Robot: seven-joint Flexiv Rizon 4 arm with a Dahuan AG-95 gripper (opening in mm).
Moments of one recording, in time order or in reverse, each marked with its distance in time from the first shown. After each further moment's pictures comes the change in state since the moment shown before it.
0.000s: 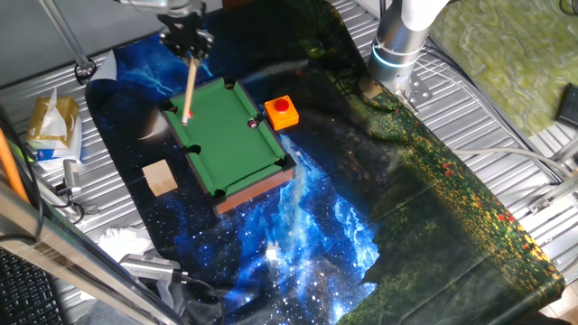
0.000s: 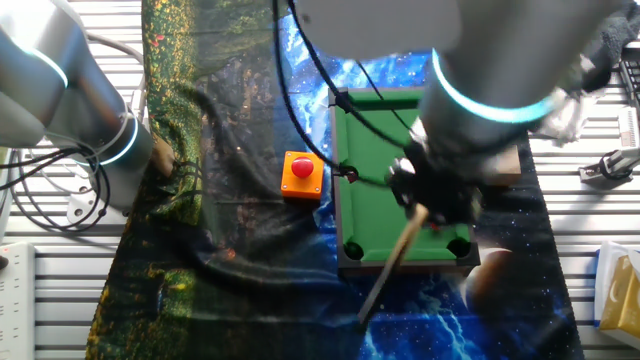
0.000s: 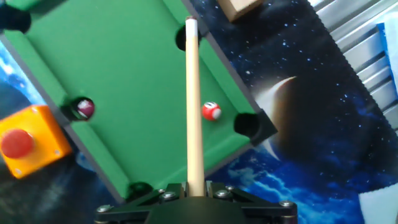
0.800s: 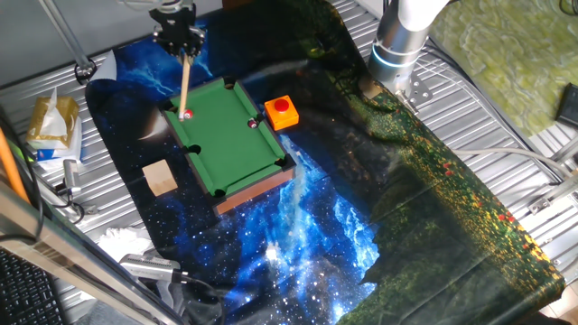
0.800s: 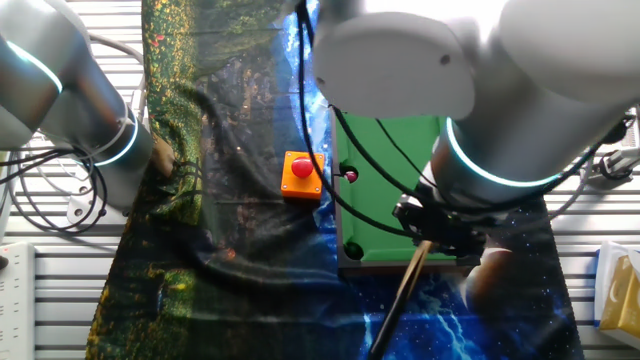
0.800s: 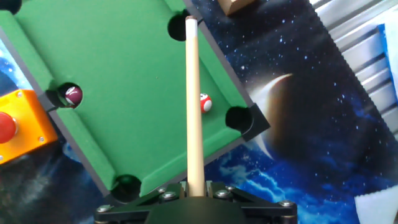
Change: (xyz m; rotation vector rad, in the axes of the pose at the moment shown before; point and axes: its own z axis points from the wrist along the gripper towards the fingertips) arm 0.013 -0.005 0.011 0.013 -0.005 -0.011
